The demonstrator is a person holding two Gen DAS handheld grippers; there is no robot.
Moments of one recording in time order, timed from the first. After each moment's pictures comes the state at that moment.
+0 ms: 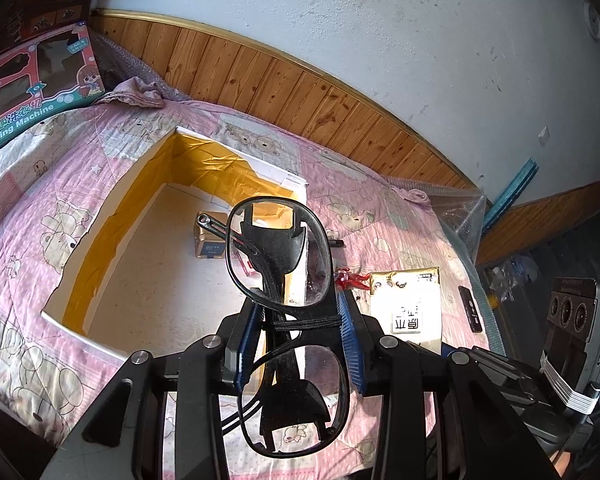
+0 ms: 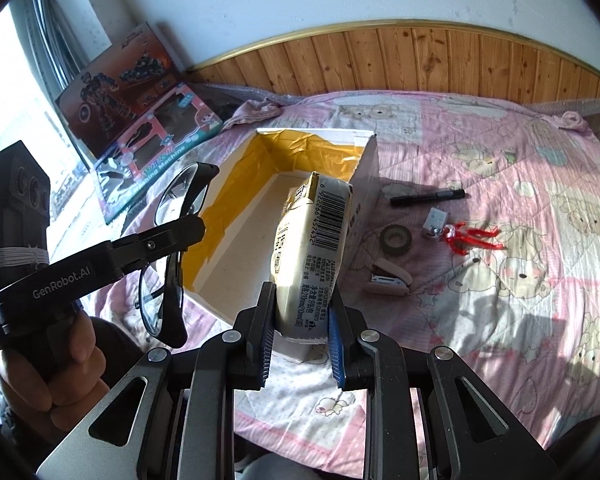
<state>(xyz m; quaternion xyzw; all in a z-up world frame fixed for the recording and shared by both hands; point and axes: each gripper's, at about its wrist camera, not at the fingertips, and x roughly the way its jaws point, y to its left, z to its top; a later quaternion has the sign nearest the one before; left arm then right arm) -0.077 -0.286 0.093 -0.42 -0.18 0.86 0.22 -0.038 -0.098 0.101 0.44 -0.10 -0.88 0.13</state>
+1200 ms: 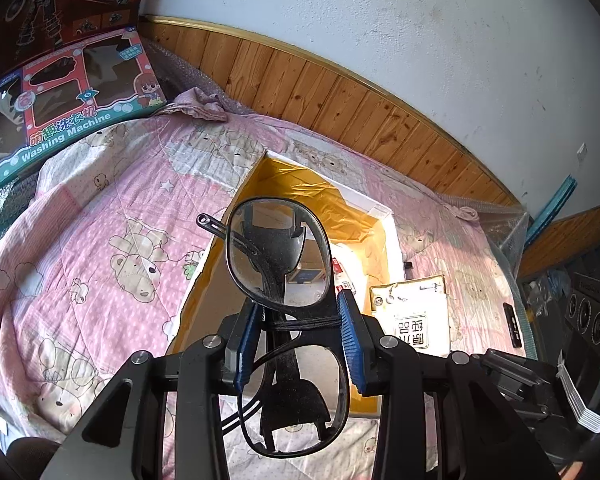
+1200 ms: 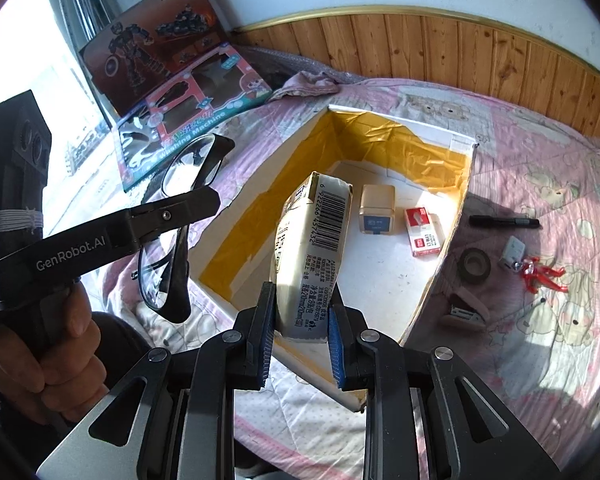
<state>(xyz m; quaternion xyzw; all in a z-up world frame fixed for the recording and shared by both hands) -0.113 -0.360 0.083 -0.42 -0.15 0.88 0.16 -0.094 -0.187 0.073 0.47 -0.04 -0.86 0.19</state>
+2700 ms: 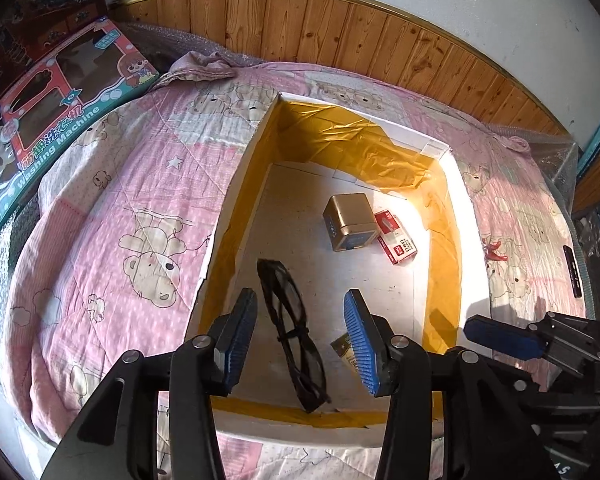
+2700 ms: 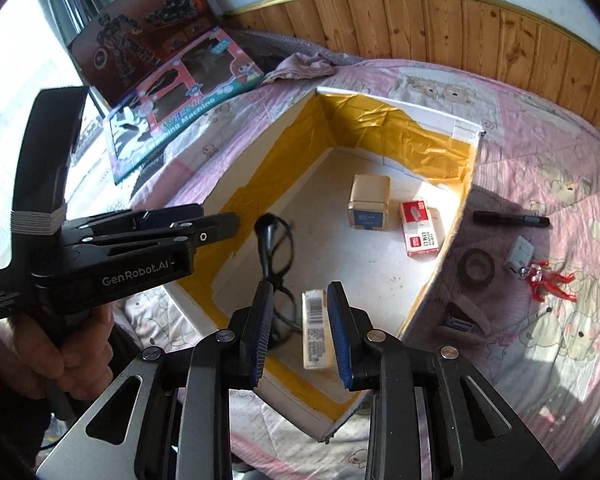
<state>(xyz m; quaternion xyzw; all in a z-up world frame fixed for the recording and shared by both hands) -0.159 -0.337 0.044 -0.50 -0.04 0.86 0.11 -0.117 -0.157 0.067 0.48 -0.06 -0.85 0.20</state>
